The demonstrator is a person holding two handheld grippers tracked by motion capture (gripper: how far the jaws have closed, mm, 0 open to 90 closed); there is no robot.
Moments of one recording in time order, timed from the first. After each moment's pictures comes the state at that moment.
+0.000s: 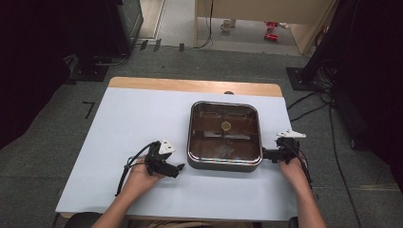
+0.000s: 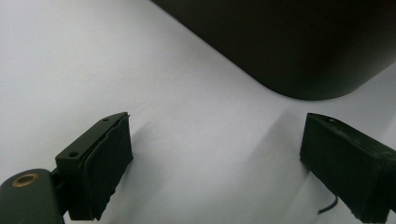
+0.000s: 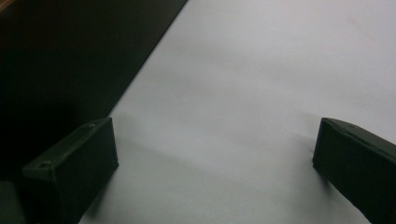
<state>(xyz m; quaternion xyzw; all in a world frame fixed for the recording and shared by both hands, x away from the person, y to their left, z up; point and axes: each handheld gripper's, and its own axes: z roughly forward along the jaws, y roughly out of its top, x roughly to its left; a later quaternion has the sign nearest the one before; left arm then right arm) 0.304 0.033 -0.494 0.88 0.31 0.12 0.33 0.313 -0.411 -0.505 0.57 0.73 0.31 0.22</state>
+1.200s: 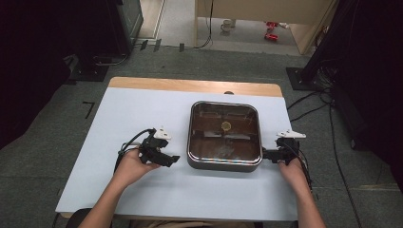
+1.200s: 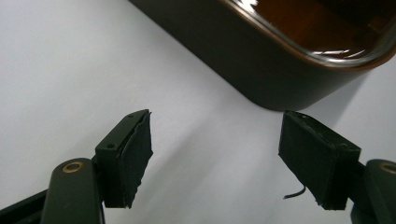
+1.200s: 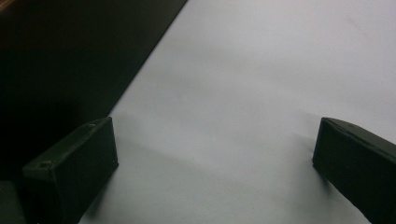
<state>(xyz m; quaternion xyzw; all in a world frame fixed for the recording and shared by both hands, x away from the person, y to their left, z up) 0.321 0.045 -0.444 0.90 0.30 0.06 0.32 0.313 -0.411 -0.505 0.57 0.73 0.31 0.22</state>
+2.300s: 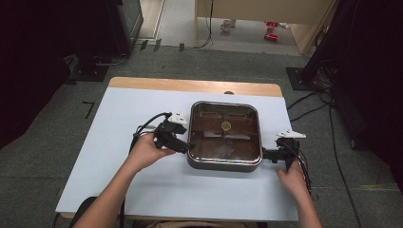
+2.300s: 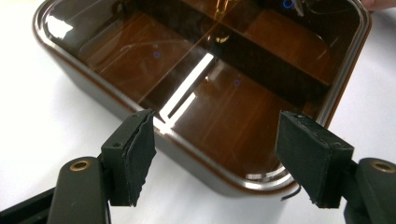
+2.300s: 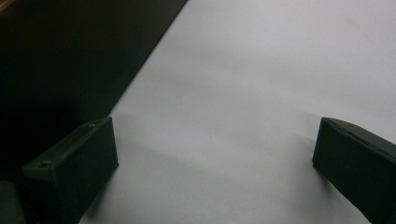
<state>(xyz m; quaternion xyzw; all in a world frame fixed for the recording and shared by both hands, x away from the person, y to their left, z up) 0.345 -0.007 -0.399 0.90 0.24 0.04 0.37 0.313 -0.411 -0.505 0.57 0.73 0.31 0.22</state>
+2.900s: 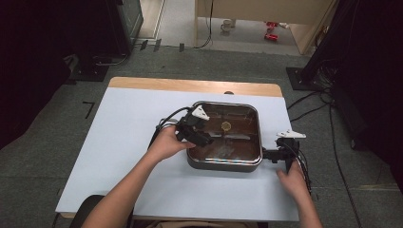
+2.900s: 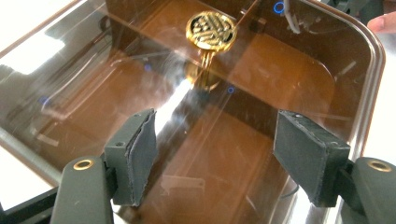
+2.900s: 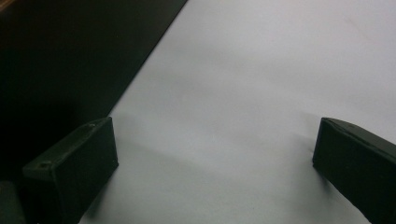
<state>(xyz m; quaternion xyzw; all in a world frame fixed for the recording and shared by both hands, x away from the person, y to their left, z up) 0.369 -0.067 -0.407 0.91 0.21 0.04 0.36 0.313 -0.411 -0.505 0.57 0.73 0.31 0.22</state>
